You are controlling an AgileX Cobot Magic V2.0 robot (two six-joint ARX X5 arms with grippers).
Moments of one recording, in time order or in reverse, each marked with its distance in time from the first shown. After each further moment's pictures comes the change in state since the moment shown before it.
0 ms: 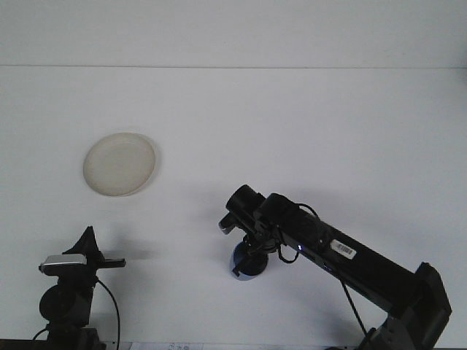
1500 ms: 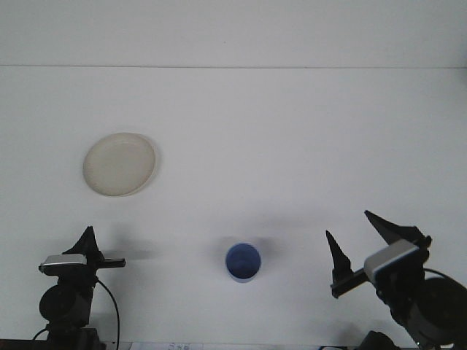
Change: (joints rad) left arm 0.000 0.000 0.000 0.000 0.000 0.000; right arm 0.000 -1.199 -0.389 0.428 0.441 -0.012
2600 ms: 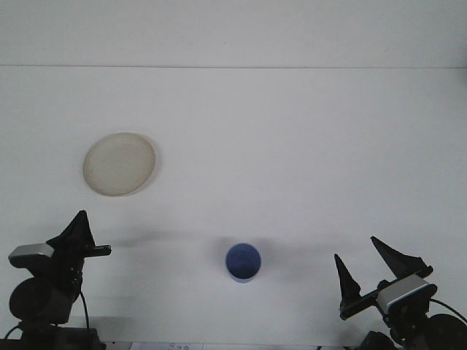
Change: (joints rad) left arm -0.001 0.229 0.367 -0.094 0.133 -0.378; right arm 0.000 -0.336 -0.285 0.042 0.010 0.039
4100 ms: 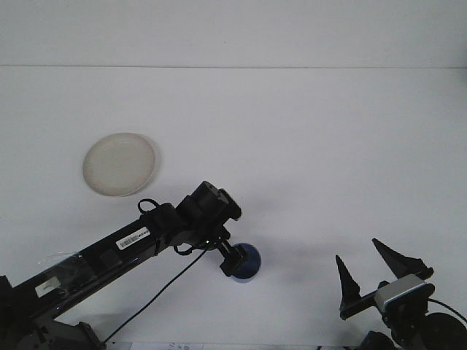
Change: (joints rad) left arm -0.797 1.313 0.847 -0.555 0.284 0.312; right arm 0.000 0.000 0.000 -0.048 0.024 0.000
